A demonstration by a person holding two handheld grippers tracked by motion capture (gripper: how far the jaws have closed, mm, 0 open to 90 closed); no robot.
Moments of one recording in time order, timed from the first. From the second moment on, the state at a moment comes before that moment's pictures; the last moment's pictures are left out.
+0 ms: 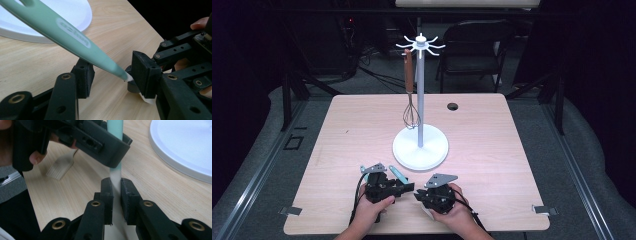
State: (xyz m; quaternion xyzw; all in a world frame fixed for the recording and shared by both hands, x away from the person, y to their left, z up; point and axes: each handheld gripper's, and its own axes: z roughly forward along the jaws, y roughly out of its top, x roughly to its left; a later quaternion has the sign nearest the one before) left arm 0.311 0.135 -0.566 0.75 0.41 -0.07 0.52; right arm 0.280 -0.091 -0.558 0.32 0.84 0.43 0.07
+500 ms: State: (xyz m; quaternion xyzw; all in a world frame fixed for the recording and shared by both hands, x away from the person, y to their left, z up) left arm 0.309 0.133 -0.565 0.74 0.42 -0.07 0.53; right arm 0.280 -0.090 -0.558 0.34 0.83 0.44 0.08
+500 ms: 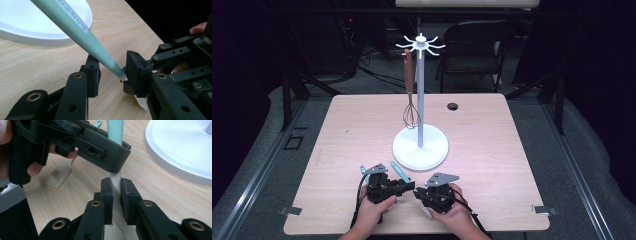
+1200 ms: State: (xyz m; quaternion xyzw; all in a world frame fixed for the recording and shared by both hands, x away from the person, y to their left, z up) left arm 0.317 0.135 -0.575 0.74 0.44 -0.07 0.51; right arm 0.284 -0.104 -0.552 0.34 0.83 0.44 0.07
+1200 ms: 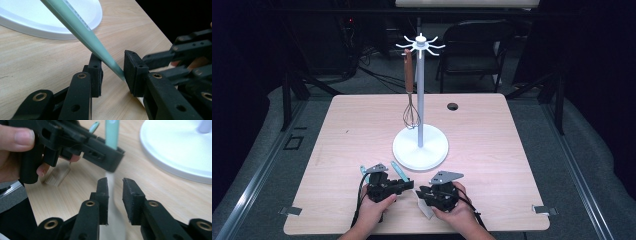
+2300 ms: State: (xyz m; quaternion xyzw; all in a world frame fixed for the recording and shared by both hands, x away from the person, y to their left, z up) left arm 0.323 0.140 -0.544 0.72 0.40 -0.14 0.54; right arm 0.311 -0.164 -0.549 0.42 0.79 0.43 0.11
